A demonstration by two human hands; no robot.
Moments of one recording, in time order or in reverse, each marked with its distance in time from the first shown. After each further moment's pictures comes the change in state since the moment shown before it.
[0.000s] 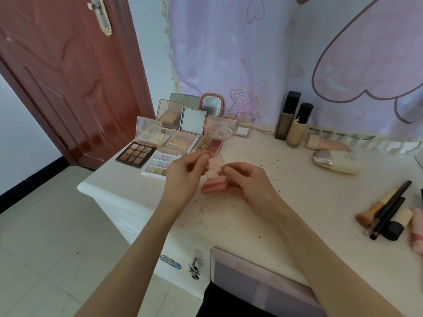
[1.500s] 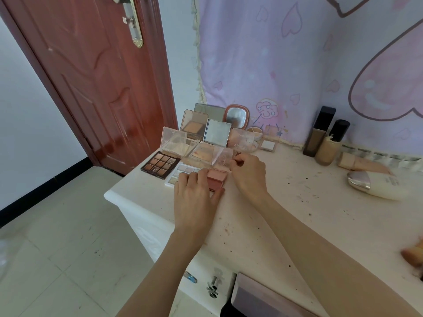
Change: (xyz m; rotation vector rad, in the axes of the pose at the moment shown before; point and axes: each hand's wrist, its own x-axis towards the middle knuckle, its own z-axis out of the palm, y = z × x) left_hand -0.006 -0.024 -0.007 0.900 0.207 0.112; right_hand 0.078 -0.005 0.053 -0.647 0.316 -0.106
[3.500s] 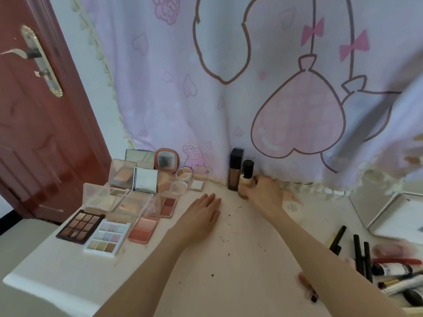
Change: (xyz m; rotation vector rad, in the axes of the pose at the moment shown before) left_hand 0.072 0.109 0.090 -0.054 -0.695 0.493; right_hand 0.061 0.087 -0.173 -0.460 0.178 0.208
